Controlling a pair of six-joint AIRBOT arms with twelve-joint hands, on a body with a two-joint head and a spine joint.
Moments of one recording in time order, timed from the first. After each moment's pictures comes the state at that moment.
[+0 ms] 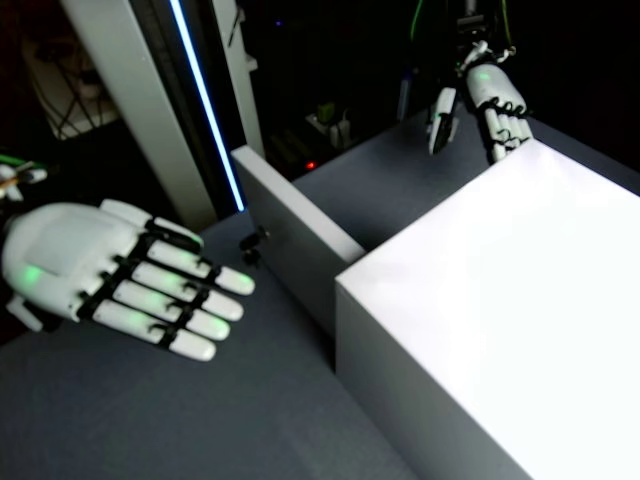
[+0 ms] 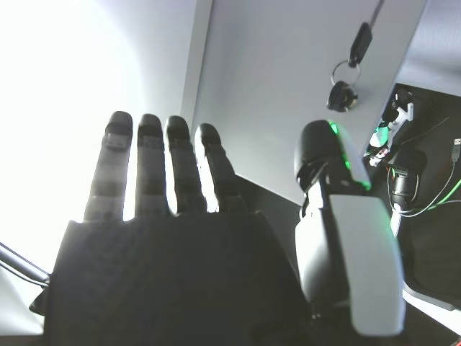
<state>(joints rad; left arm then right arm) 1.15 -0.86 1.09 -0.07 -1.27 0.47 -1.25 -0.60 0.79 0.17 1.22 -0.87</state>
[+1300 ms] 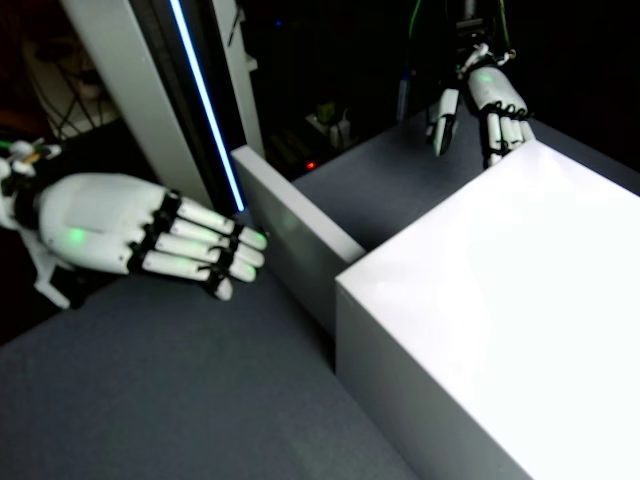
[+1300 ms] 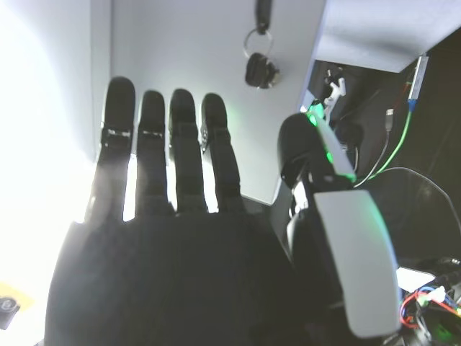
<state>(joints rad) 1.15 -0.87 1.10 -0.12 -1.29 0.47 -1.16 -0.59 0.77 -0.10 1.18 -0.78</state>
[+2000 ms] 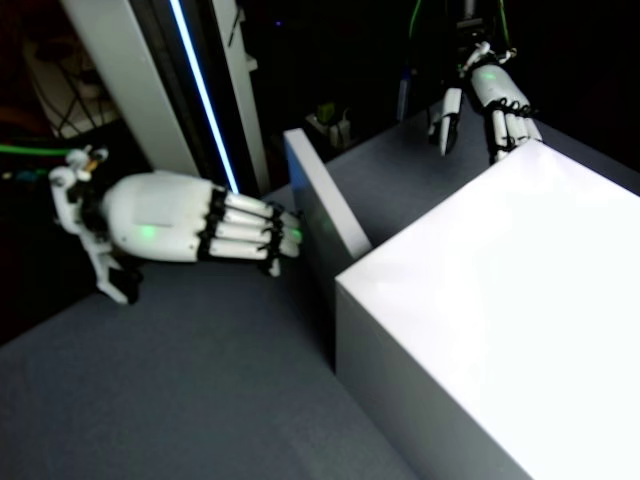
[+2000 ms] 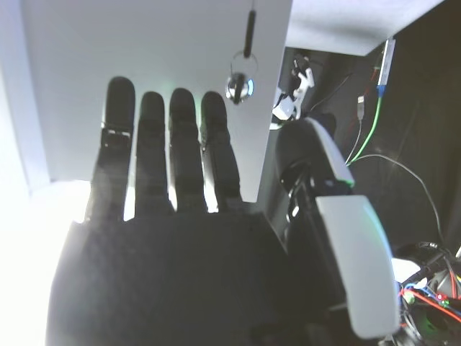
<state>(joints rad) 1.18 -0.87 1.09 -0.14 -1.33 0.47 -0.94 -0.74 0.85 -0.28 1.00 -0.69</state>
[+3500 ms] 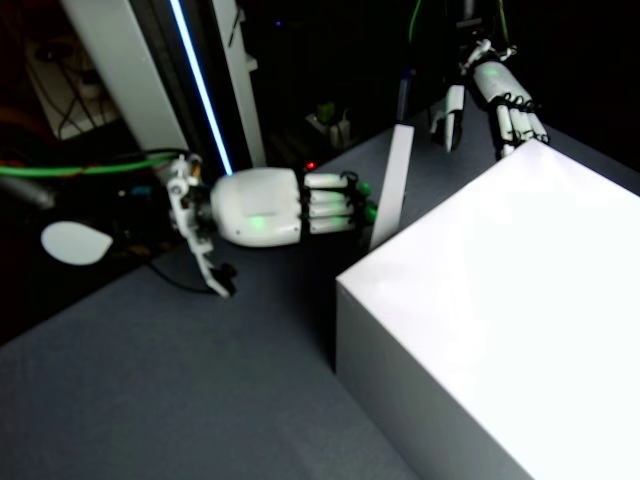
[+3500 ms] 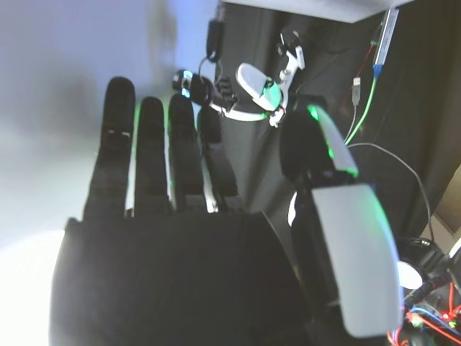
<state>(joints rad) 1.19 -0.87 1.09 -0.17 -1.36 0.47 -0.71 -1.01 1.01 -0.35 0.87 -0.65</state>
